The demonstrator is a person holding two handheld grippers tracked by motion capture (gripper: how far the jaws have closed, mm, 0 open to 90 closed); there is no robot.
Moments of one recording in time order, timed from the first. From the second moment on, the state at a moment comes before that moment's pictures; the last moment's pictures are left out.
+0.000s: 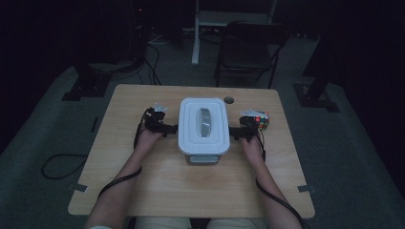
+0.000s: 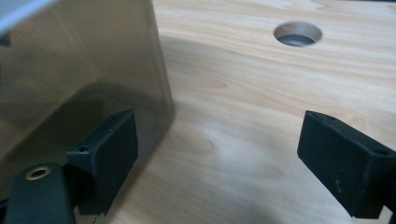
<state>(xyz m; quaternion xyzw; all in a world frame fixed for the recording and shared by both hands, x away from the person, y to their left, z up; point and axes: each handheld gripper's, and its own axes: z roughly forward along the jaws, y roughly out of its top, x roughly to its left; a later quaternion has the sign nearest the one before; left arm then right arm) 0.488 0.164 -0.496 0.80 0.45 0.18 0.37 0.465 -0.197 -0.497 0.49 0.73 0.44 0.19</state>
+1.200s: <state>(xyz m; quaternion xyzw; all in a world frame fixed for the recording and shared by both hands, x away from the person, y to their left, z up) 0.429 0.144 -0.475 0.83 0.39 0.19 0.35 0.415 -0.201 -0.492 0.44 0.76 0.46 0.15</state>
